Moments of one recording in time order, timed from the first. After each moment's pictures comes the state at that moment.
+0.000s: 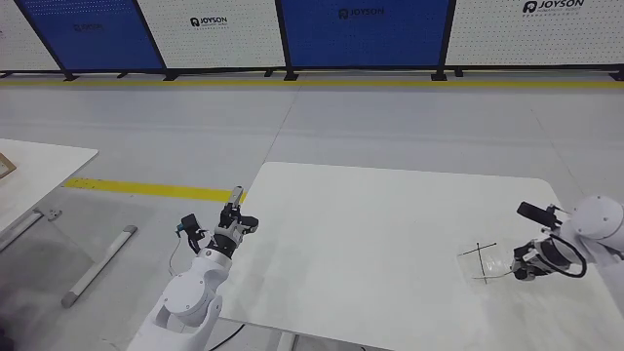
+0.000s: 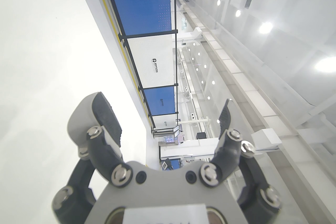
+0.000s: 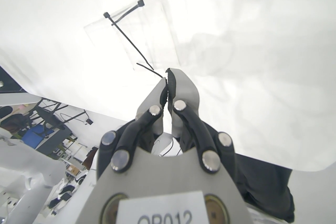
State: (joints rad) left arm 1.73 -1.15 -1.60 -1.80 -0.42 0.00 0.00; right arm -0.58 -0.82 0.67 -1.11 -0.19 0.34 1.39
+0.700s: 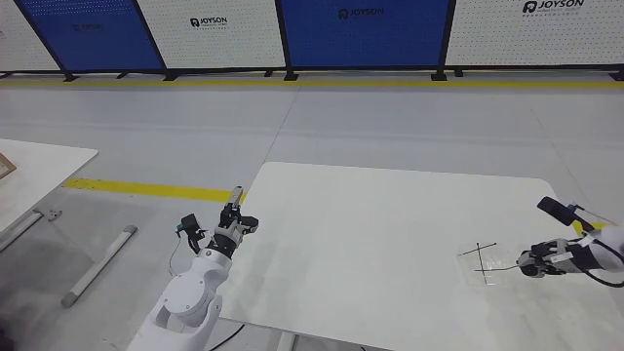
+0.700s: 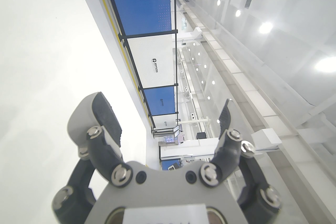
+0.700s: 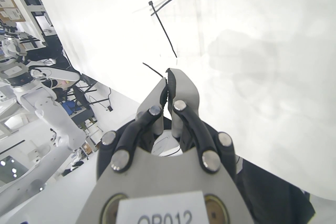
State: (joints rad) left arm 1.73 -1.15 -1.60 -1.80 -0.42 0.00 0.00; right arm -0.70 -0.73 0.88 -1.17 -0.01 0.20 1.39
